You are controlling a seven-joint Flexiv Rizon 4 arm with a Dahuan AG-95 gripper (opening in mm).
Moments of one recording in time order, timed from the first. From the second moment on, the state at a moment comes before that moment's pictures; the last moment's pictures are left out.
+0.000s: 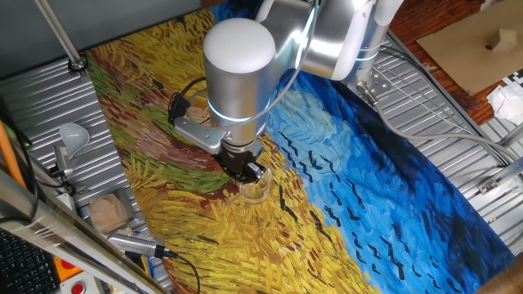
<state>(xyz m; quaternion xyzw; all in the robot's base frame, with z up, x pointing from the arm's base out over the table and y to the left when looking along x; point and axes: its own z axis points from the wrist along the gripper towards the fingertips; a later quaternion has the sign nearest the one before) 0.510 0.234 0.183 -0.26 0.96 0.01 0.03</state>
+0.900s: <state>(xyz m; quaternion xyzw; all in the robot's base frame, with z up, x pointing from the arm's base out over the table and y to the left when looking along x) 0.510 0.235 0.183 -0.25 0.97 0.01 0.03</state>
